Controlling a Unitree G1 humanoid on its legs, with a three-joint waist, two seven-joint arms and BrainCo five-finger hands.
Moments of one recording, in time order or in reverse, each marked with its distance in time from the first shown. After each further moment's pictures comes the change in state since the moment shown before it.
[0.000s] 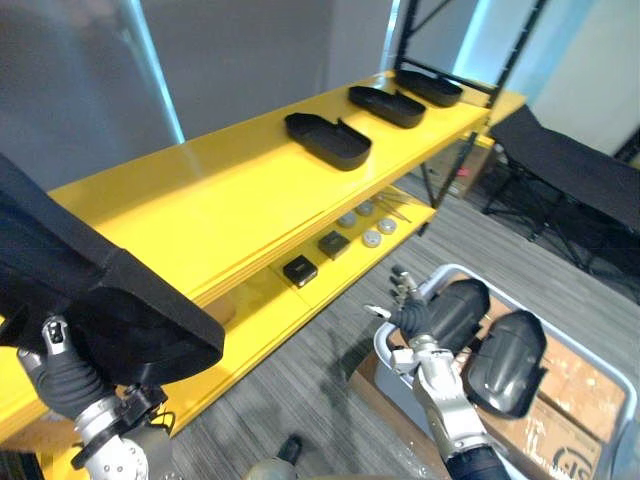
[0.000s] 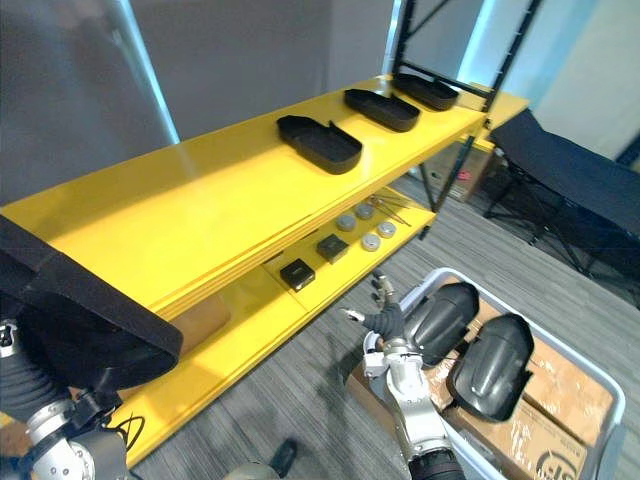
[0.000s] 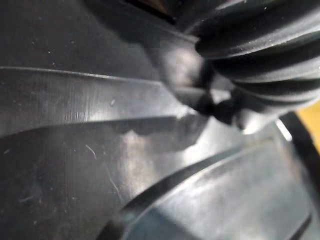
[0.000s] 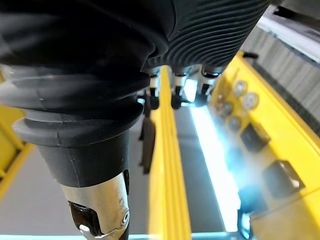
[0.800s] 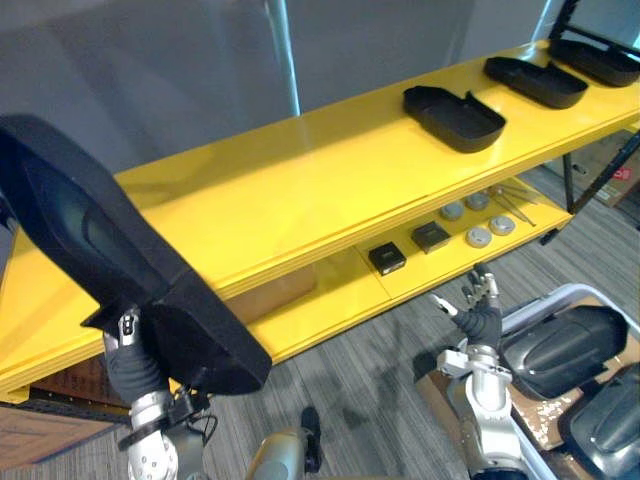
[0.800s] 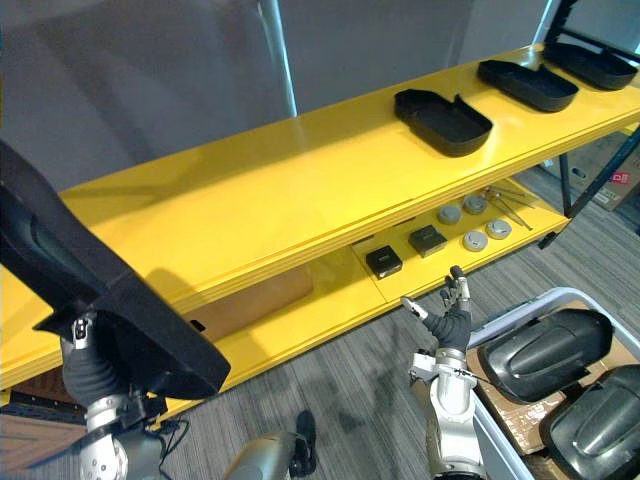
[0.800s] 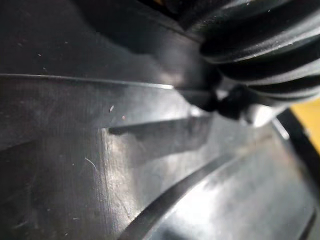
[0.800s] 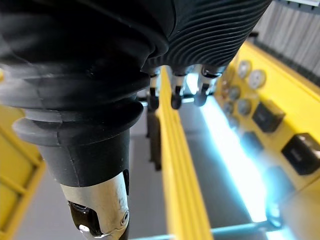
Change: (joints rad) left arm -0.101 0.059 -0.148 0.053 0.054 -0.021 -0.163; right arm 0.109 0.028 -0.200 -0.107 0.035 -0.128 -0.054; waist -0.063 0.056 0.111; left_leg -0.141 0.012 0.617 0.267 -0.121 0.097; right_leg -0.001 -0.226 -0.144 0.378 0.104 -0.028
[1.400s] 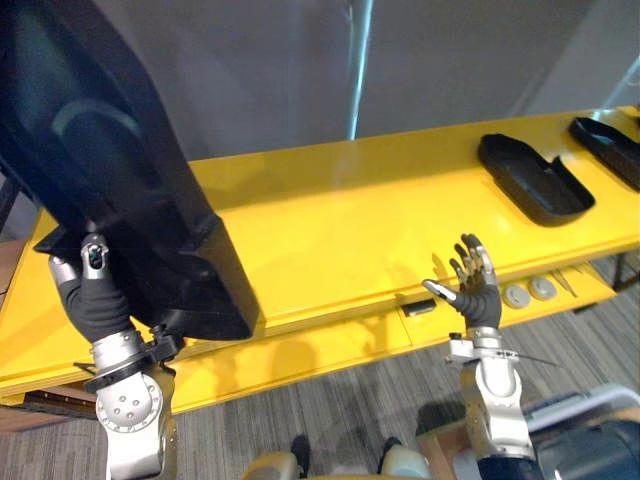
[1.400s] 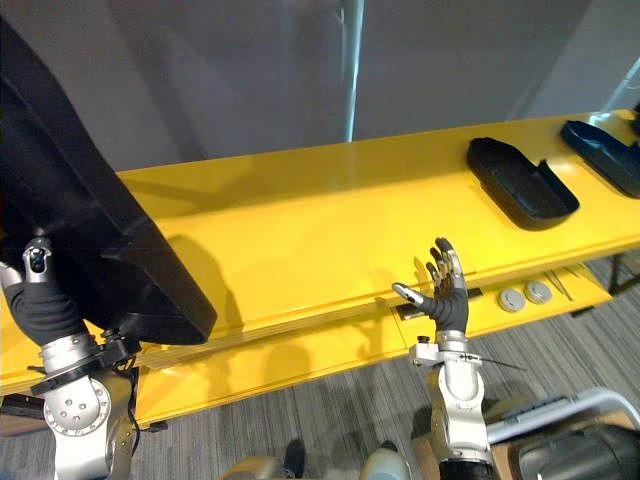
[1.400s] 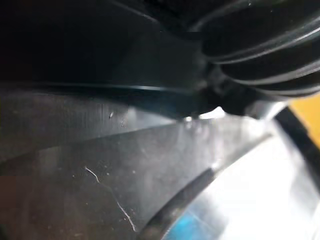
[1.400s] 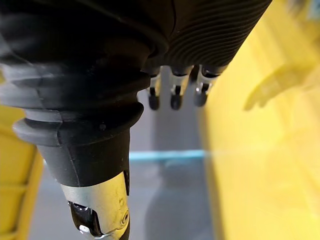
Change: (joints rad) left arm -0.147 0.108 0.086 -0.024 0.235 0.050 0.170; right arm -0.125 -0.101 -0.004 -0.063 0.064 -0.029 0.228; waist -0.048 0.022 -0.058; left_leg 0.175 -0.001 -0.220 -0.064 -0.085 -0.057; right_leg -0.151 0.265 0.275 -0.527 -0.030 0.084
